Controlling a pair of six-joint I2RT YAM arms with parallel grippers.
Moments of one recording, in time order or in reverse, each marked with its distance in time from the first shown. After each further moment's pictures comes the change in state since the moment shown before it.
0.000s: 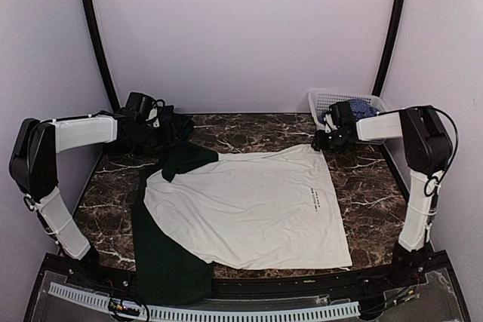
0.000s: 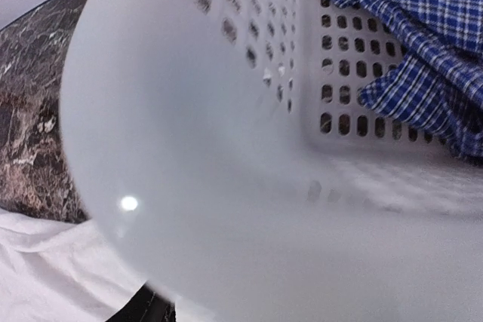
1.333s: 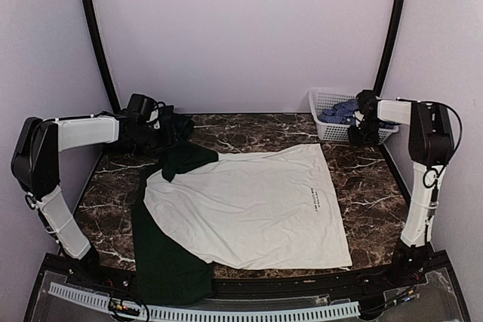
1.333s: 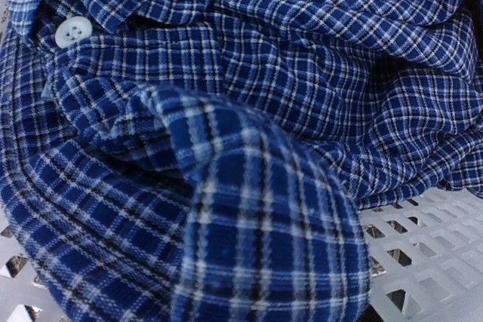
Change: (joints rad) left arm 0.000 0.020 0.002 -0.006 -0.016 -0.009; right arm -0.235 0.096 0.299 -0.474 0.242 -0.275
